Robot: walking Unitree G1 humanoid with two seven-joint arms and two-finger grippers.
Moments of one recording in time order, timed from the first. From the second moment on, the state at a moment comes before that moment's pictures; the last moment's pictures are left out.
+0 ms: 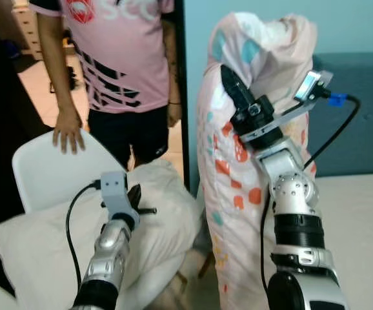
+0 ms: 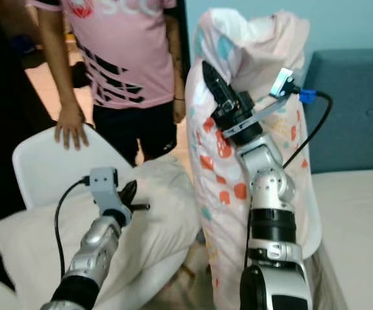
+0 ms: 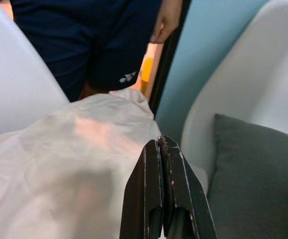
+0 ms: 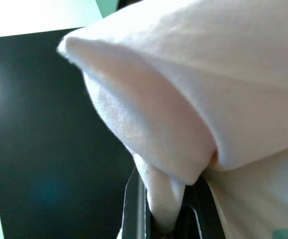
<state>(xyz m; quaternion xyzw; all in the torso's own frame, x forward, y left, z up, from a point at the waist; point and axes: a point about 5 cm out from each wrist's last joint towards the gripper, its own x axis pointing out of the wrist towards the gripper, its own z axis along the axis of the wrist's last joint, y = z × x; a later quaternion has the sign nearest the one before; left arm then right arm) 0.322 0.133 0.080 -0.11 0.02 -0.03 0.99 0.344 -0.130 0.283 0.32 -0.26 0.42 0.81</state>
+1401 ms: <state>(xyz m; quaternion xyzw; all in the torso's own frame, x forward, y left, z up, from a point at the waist) 0.325 0.144 0.093 -0.10 -0.01 -0.01 0.99 0.308 -0.087 0.323 0.31 -0.29 0.55 0.72</state>
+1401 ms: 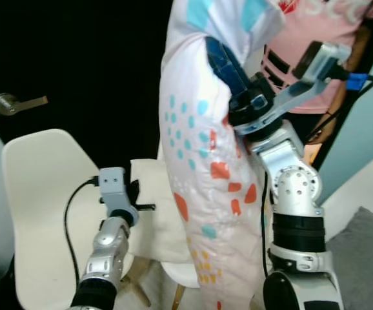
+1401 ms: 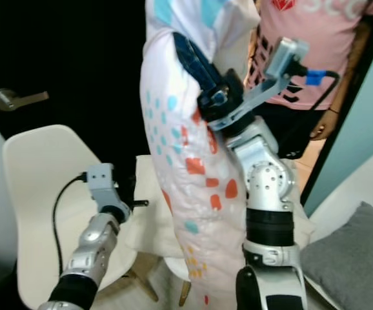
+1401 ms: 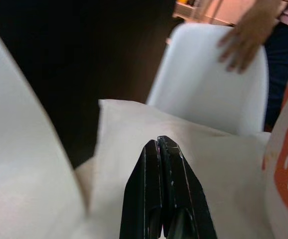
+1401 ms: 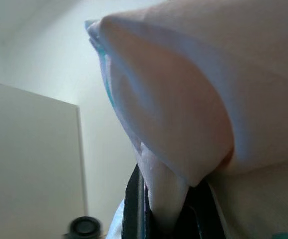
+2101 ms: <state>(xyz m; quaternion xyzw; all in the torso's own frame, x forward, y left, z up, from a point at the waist) 0.326 0.144 0.102 -0.10 -0.03 0.01 1.00 0.307 -0.083 0.311 0.31 -0.27 0.56 0.72</state>
